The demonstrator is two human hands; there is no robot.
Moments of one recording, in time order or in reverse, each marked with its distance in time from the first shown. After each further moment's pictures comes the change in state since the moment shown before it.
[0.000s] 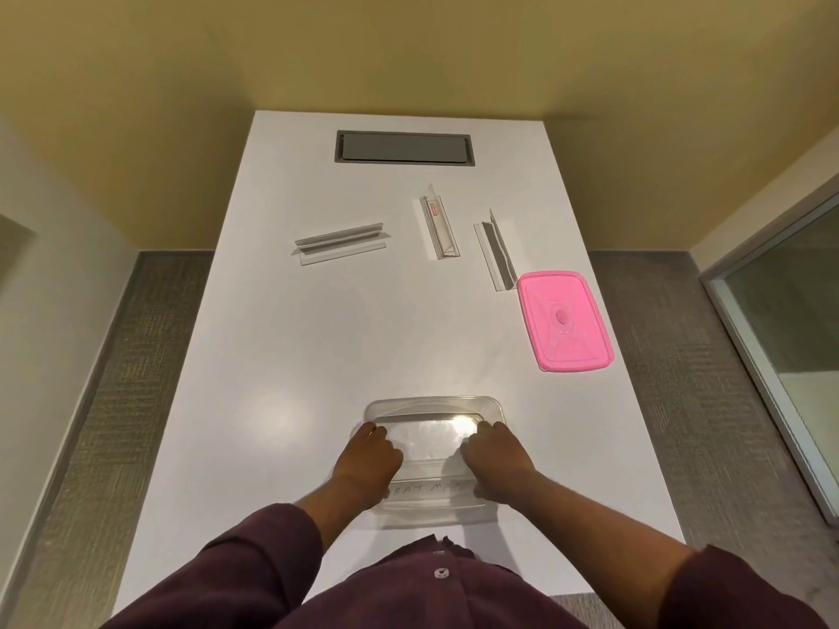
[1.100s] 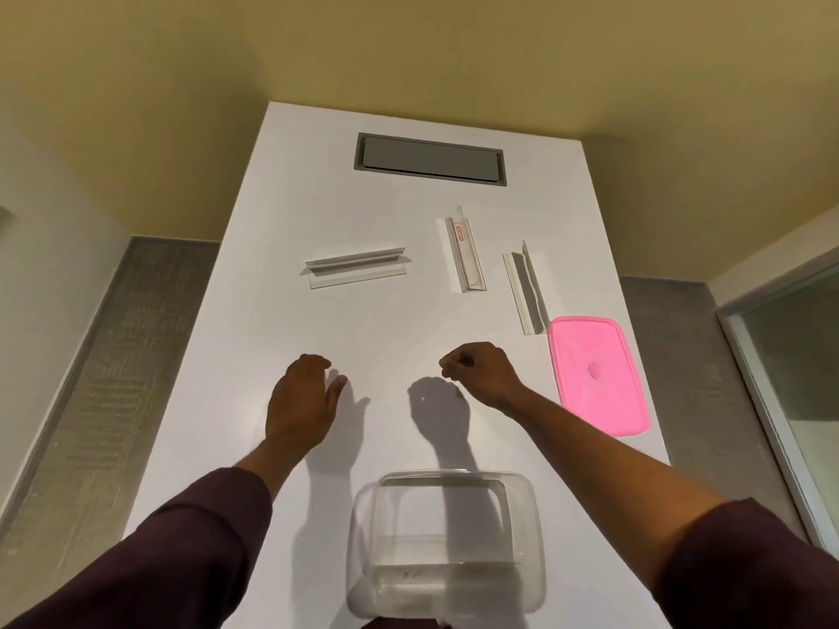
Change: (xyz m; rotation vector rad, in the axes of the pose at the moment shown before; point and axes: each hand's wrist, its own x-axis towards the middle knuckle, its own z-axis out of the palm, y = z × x) left_hand 0.046 -0.168 -0.010 -0.662 0.644 -0.573; right_hand 0.134 0.078 -0.138 1.184 0.250 0.312
